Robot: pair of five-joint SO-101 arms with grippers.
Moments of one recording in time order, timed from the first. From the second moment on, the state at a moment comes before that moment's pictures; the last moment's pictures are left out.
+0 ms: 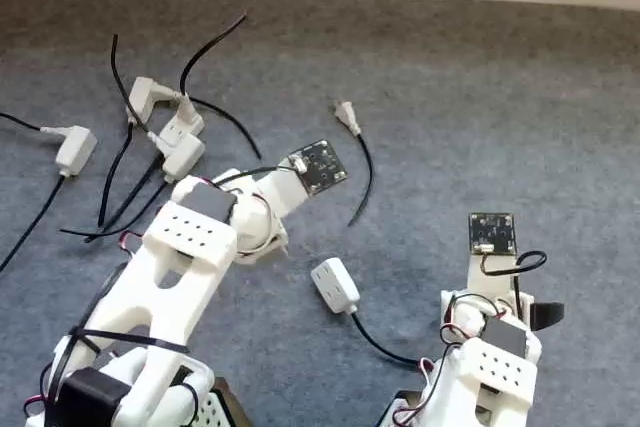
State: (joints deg) left arm 16.0 -25.9 44.5 57.8 -35.5; right arm 17.3 -68.7 92.1 47.8 20.3
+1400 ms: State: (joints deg) left arm 33.1 0.7 35.5 54.5 -7.9; right arm 20.8 -68.8 92.4 47.1 22.3
